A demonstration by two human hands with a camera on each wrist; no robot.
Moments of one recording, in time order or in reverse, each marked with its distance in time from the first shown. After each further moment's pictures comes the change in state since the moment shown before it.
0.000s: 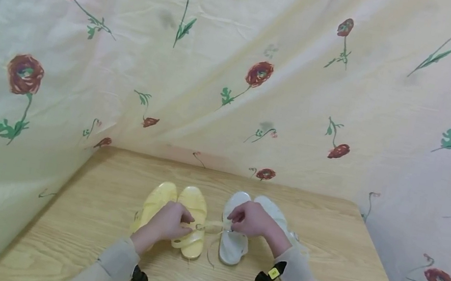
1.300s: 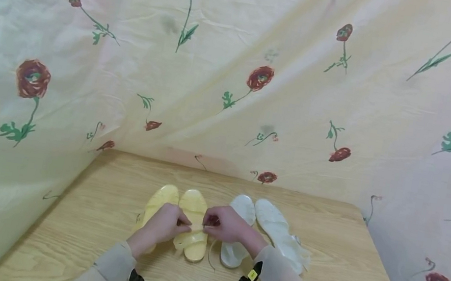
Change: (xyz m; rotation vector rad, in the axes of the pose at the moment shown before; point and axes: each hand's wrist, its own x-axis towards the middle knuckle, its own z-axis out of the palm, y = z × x) left_hand -0.004 -0.005 -0.003 0.080 0.082 0.068; right_hand 0.038 -0.026 0.049 0.051 -0.027 -0.281
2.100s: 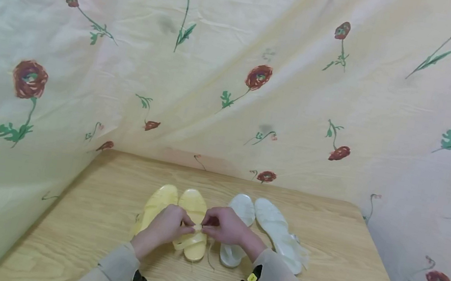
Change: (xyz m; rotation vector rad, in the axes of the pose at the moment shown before) left_hand 0.002 0.003 0.006 -0.004 -0.020 -0.011; right_hand -0.007 0.000 0.007 0.107 0.064 0.007
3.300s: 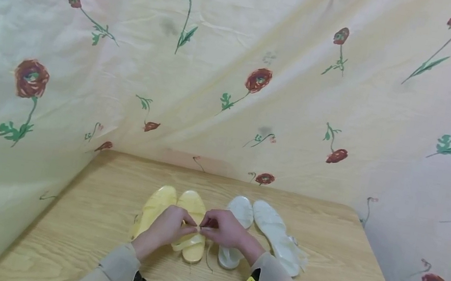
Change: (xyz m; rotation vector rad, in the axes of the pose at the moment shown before) left_hand 0.005 0.000 0.007 -0.038 0.039 0.029; right_hand -0.005 0.003 0.004 0.007 0.029 0.004
